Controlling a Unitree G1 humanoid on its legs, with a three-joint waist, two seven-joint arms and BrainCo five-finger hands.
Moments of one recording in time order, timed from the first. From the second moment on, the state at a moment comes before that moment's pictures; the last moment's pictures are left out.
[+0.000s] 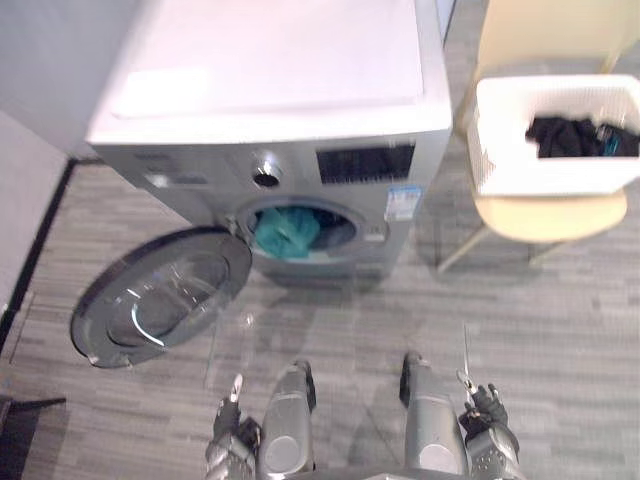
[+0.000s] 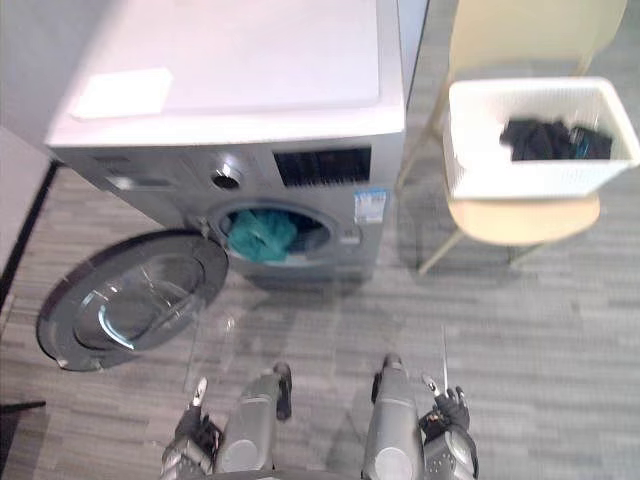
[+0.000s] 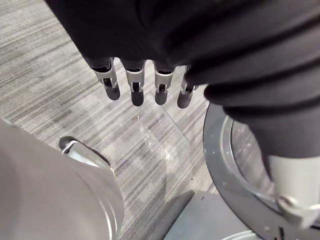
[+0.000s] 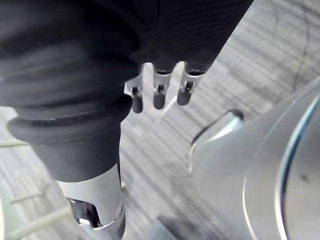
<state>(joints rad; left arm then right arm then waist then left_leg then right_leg) 0.08 -0.06 0.39 0.96 -0.34 -0.10 0.11 0.09 -0.04 -0.32 0.84 0.62 -0.14 -0.13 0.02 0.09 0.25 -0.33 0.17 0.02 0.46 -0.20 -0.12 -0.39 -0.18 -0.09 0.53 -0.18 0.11</state>
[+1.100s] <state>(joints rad) 0.11 0.03 0.37 1.14 -0.13 -0.06 0.08 0.11 -0.04 -0.39 1.20 0.47 -0.03 -0.06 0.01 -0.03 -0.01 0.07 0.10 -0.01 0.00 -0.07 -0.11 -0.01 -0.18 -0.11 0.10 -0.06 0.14</state>
